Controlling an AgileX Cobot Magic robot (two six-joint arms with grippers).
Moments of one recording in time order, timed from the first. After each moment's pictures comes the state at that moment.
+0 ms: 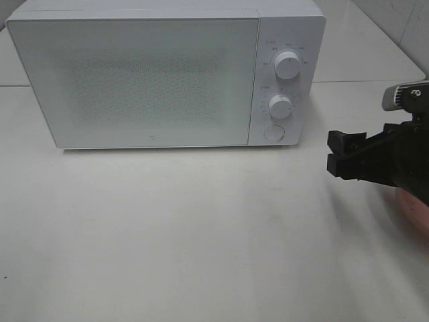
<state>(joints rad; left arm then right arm) 0.00 -0.01 -0.50 -0.08 1.05 0.05 0.42 1.45 -0.25 0.38 -0.87 -0.20</state>
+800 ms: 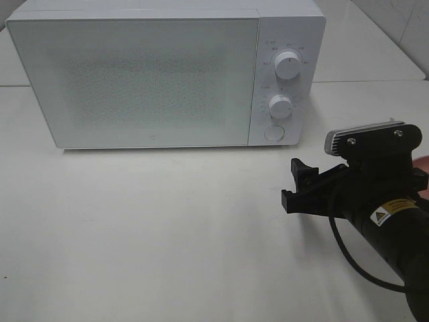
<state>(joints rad) 0.00 -0.01 -0.50 -0.08 1.05 0.05 0.80 1.72 -0.25 0.74 -1.20 -0.21</state>
